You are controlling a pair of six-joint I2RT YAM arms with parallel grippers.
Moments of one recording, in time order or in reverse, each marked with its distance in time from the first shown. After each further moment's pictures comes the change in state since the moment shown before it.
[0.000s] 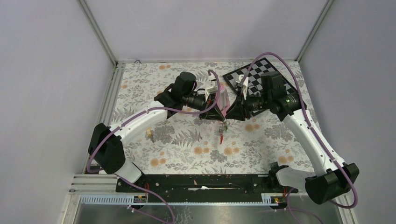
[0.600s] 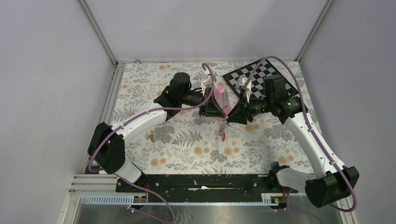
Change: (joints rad) left arm 0.028 -0.003 -0.109 0.378 0.061 -0.386; right arm -0.047 -0.039 -0.073 0.019 -0.081 -0.007
